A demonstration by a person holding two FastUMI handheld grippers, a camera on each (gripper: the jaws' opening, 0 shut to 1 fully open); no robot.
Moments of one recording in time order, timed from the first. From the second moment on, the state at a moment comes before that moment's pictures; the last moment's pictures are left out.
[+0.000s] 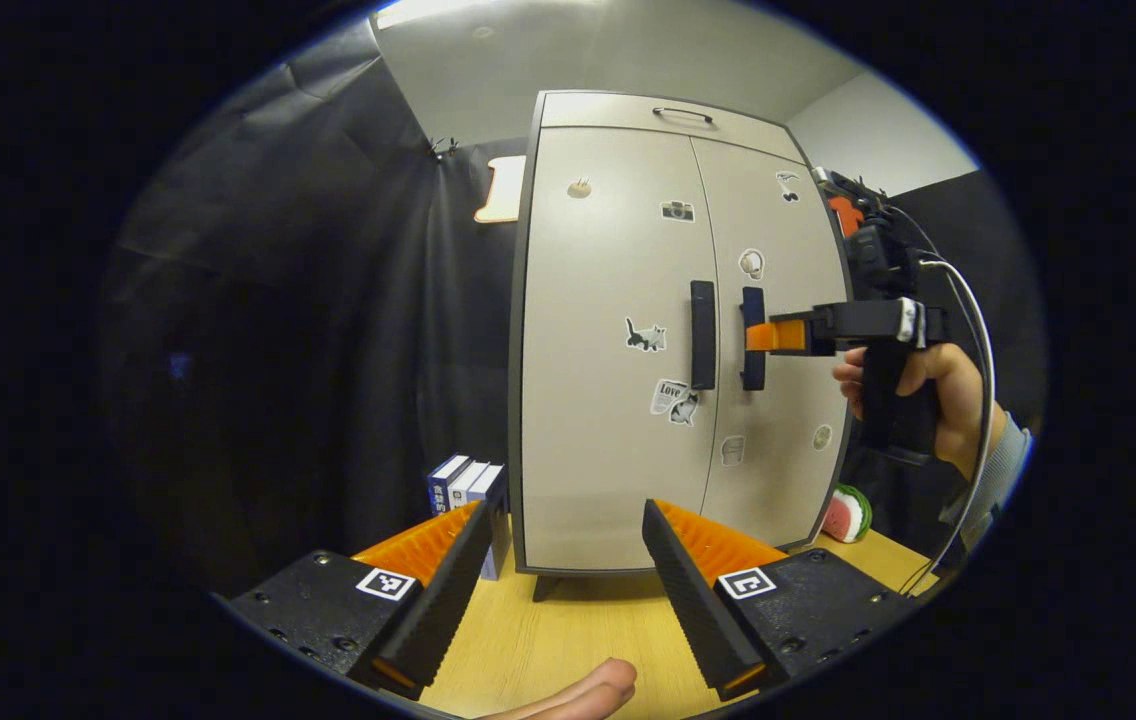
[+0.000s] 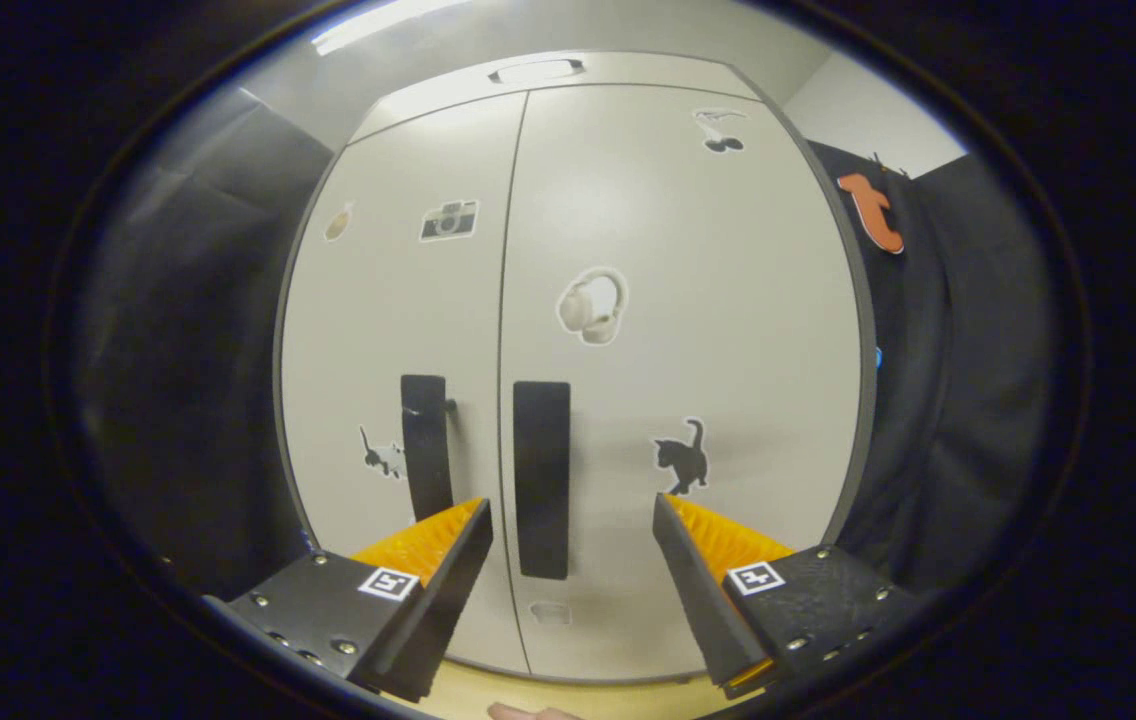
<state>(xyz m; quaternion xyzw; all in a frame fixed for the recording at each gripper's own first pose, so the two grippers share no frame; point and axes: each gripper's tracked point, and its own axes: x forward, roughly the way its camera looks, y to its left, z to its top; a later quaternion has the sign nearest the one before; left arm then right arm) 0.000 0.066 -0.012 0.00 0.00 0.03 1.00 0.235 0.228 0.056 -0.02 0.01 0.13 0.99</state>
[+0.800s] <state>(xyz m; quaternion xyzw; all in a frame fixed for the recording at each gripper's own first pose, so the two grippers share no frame) -0.002 0.084 -0.042 -0.05 0.03 0.04 1.00 0.265 0.246 0.044 -0.01 0.03 0.08 1.00</state>
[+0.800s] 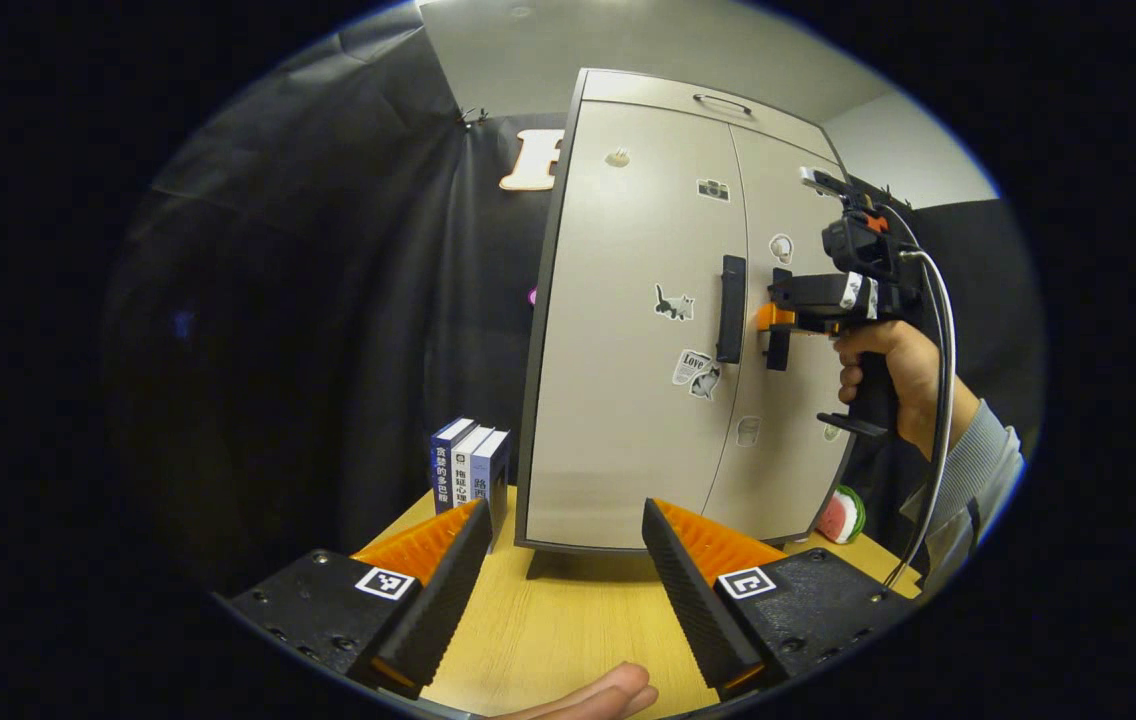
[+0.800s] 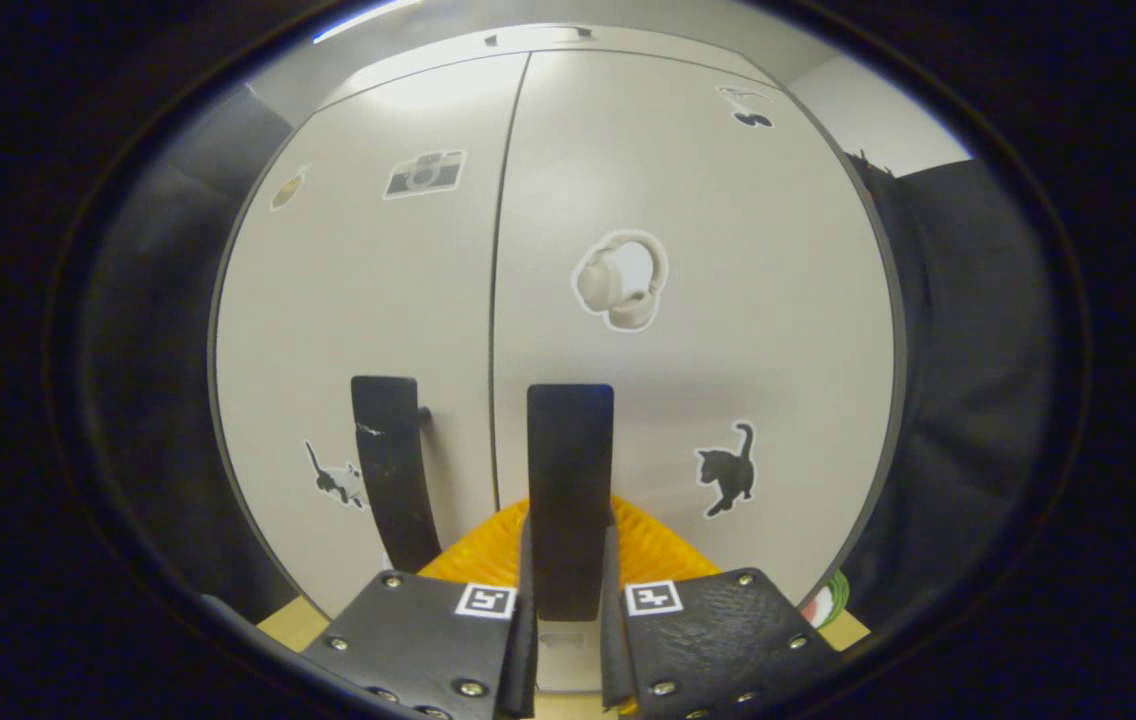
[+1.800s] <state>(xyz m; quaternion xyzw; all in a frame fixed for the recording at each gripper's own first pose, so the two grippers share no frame) -0.031 0.027 -0.017 0.01 0.00 0.04 1.00 0.170 0.191 0.051 0.01 0.05 0.21 0.98</state>
